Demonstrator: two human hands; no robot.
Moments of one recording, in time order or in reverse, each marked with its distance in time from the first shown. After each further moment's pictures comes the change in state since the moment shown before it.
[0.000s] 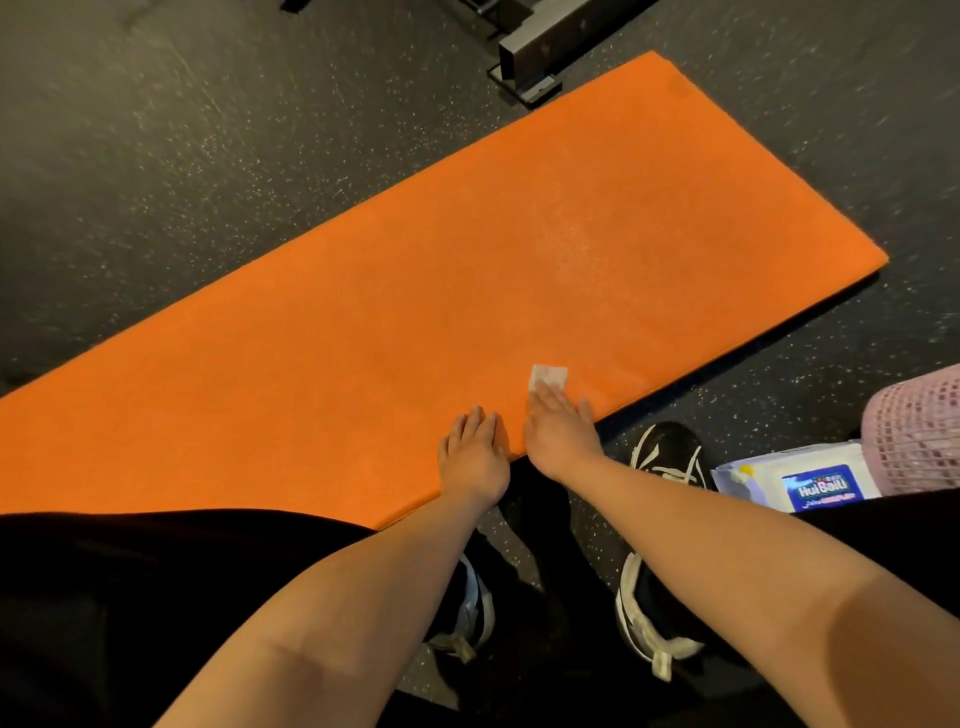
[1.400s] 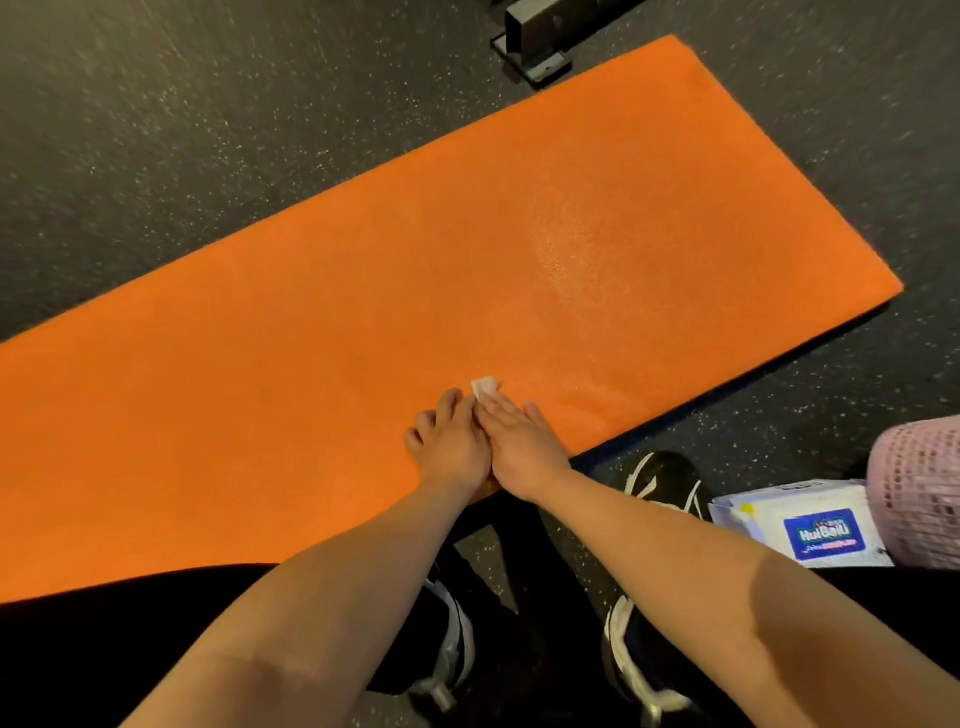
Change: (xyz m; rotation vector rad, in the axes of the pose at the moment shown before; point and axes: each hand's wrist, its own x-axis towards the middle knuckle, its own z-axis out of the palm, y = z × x) left_hand 0.050 0.006 -0.015 0.032 0.138 -0.117; right_hand 0.036 -0.017 0.011 -0.030 -0.075 -0.247
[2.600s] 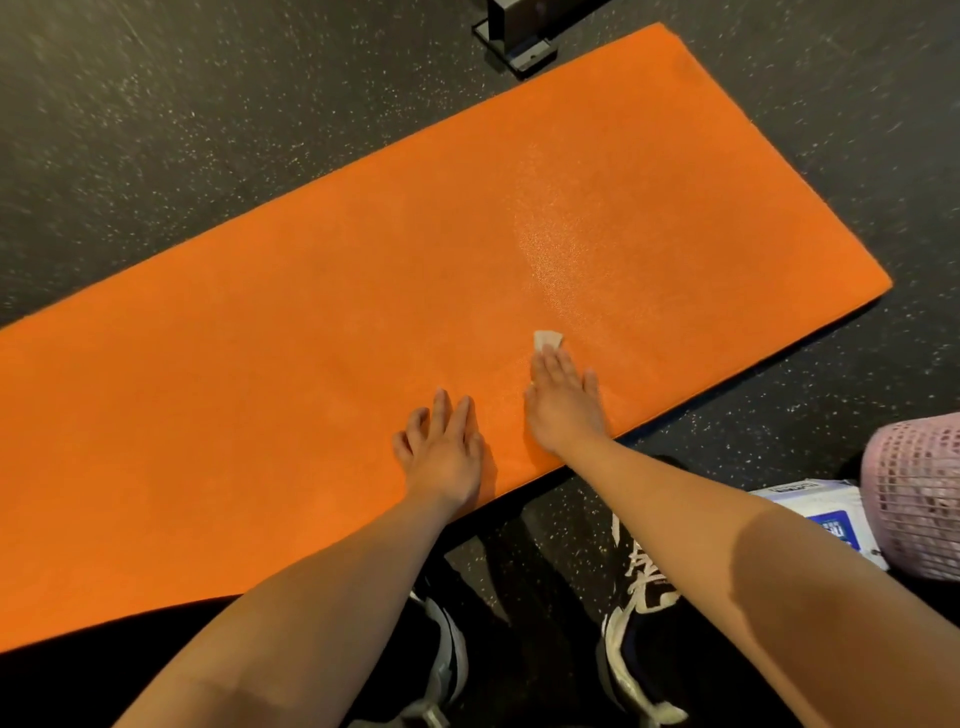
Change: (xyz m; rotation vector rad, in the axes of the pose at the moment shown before) left_hand 0.009 -0.012 0.009 0.073 -0.120 0.103; right_hand 0.022 0.054 -0.037 -0.031 0.081 0.329
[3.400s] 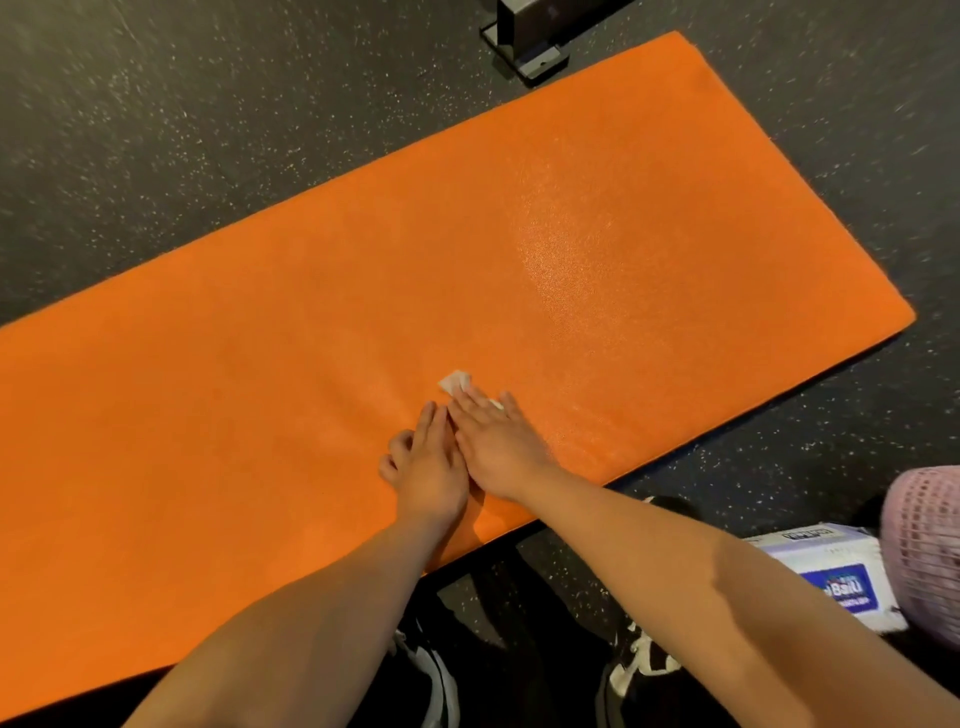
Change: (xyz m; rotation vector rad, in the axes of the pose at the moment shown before) left_hand 0.026 0.000 0.002 -0.183 0.187 -0.126; right_hand 0.024 -0.050 0.020 -0.058 -0.080 -0.392
